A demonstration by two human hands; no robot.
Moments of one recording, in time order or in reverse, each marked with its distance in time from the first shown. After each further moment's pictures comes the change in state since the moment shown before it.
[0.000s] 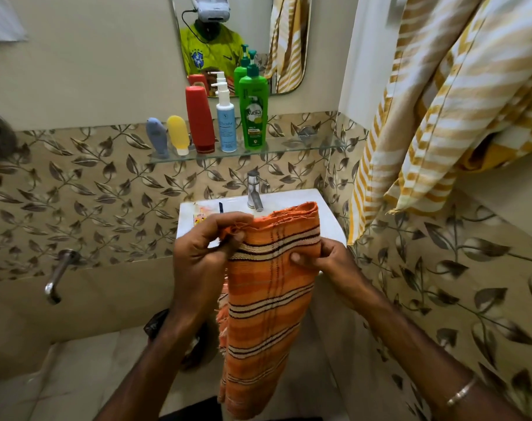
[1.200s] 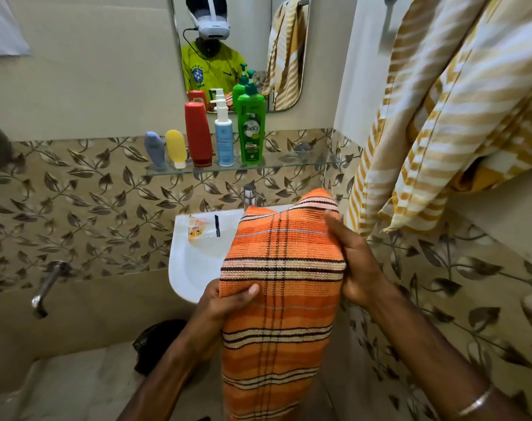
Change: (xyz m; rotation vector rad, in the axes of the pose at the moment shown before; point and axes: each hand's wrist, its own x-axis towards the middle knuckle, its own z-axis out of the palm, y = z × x) left_hand -0.024 -0.033 0.006 -0.424 -0.297 -0.622; right_hand 0.007 -0.054 -0.008 0.540 -0.003 0.092
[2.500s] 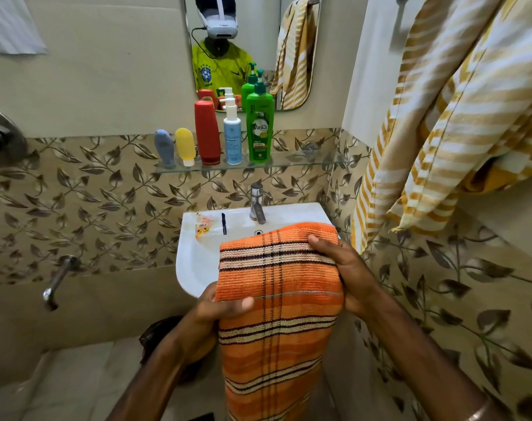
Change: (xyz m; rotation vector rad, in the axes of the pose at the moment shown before) left_hand -0.010 0.009 -0.017 -0.002 -0.168 -0.061; right_hand -0.007 0.017 0.001 -0.102 -0.063 0.057
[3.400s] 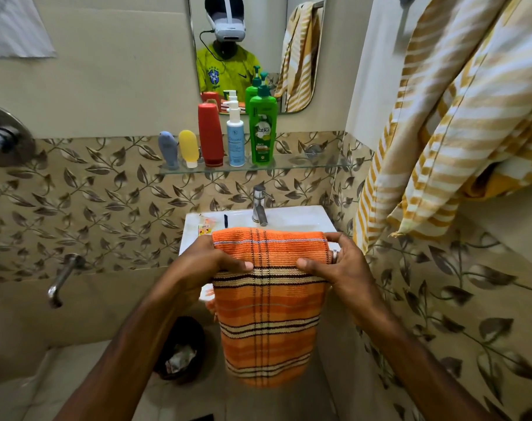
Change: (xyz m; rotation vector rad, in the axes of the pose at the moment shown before) left_hand 0.039 0.057 -0.011 0.367 0.312 -0.162; right_hand -0.008 0.009 -0.005 -0.478 0.236 -0.230
